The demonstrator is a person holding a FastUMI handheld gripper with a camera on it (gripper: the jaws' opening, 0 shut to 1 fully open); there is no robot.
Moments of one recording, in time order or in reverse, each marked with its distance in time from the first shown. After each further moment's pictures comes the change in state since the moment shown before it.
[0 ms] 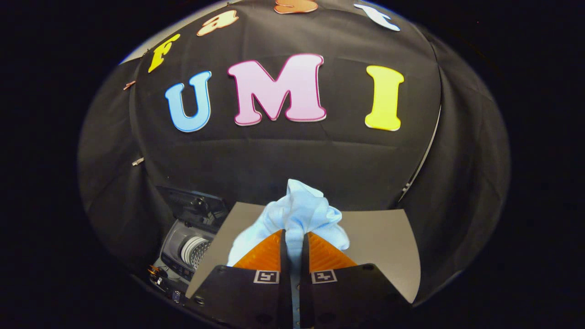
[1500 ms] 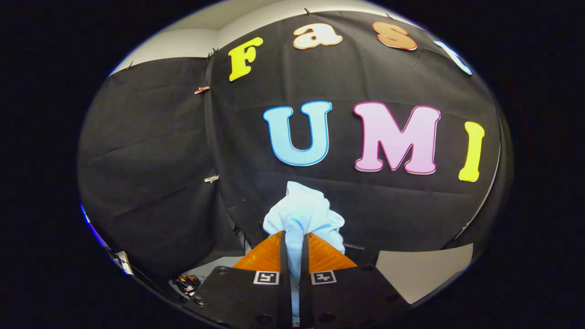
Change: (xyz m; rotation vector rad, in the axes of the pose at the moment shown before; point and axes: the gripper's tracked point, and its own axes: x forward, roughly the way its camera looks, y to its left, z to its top) arm -0.013 0.337 0.050 -0.079 -0.080 0.392
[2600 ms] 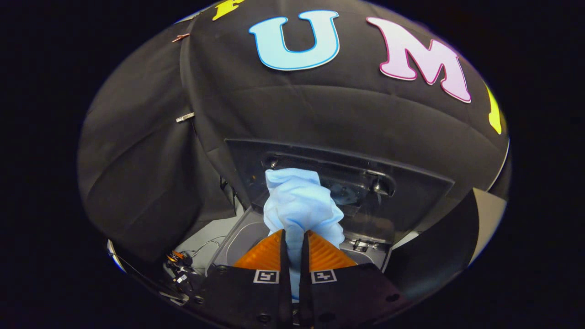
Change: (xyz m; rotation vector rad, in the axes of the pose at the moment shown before) arm 0.164 -0.007 -0.219 0.044 0.336 -0.068
